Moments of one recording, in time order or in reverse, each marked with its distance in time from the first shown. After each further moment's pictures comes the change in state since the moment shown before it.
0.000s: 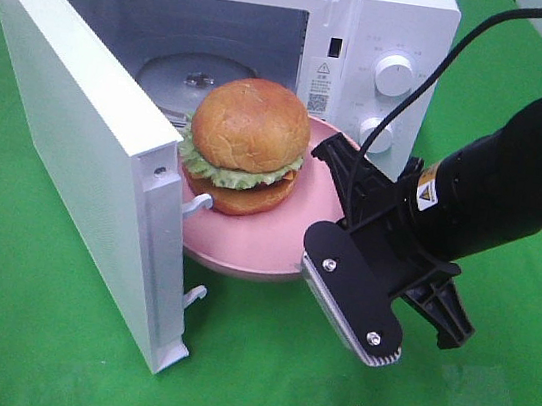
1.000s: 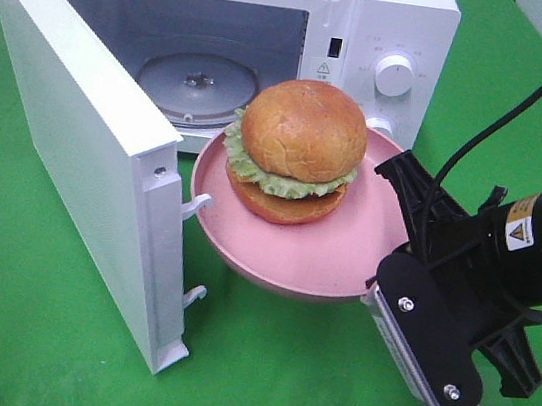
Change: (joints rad) left arm 0.000 0.000 0.000 0.000 0.000 0.000; right arm -0.043 -0.207 0.170 0.032 -0.002 0.000
